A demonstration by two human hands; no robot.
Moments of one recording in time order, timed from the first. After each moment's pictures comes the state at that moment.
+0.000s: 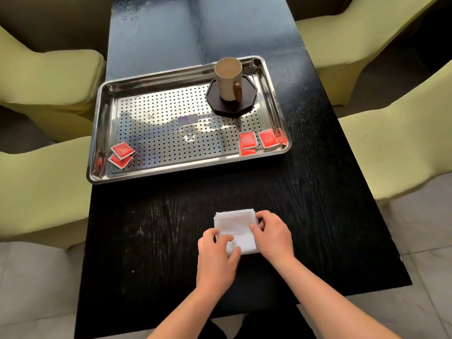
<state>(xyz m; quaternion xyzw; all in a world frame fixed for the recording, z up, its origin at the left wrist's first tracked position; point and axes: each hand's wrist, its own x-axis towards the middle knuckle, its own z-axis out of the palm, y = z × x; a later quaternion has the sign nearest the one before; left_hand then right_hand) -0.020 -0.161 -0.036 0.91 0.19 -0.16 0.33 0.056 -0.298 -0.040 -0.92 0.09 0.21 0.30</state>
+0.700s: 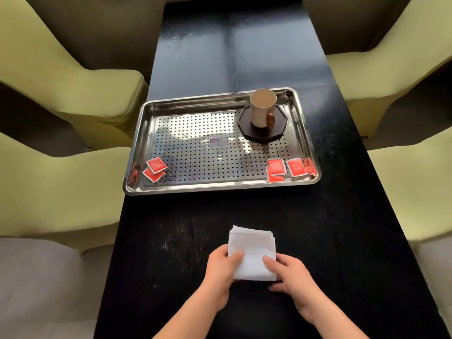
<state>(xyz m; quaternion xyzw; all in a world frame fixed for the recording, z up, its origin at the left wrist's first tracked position) 0.009 -0.116 -0.015 0.56 0.39 -0.18 0.71 0.042 -0.292 -0.021 -0.67 0.20 0.41 0.58</state>
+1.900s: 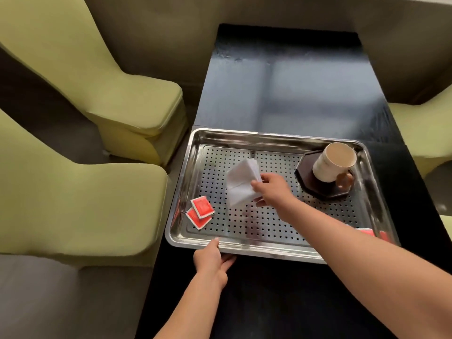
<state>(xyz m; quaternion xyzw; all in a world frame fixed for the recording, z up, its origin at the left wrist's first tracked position) 0.142 0.086 -0.058 0.25 0.61 0.01 0.75 0.316 -0.002 0.014 -0.82 0.00 0.31 0.49</state>
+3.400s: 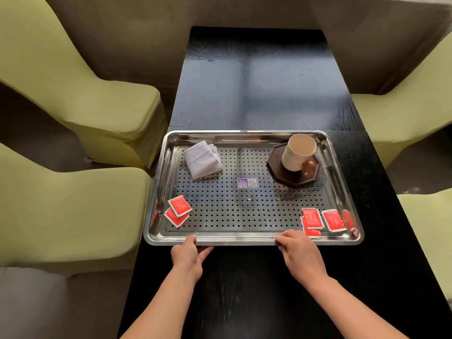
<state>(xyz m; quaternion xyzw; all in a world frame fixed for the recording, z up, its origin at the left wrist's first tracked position) 0.132 0.078 -0.063 0.29 0.59 0.06 0.75 0.199 -0.183 -0.023 -0.96 -0.19 0.13 0.15</state>
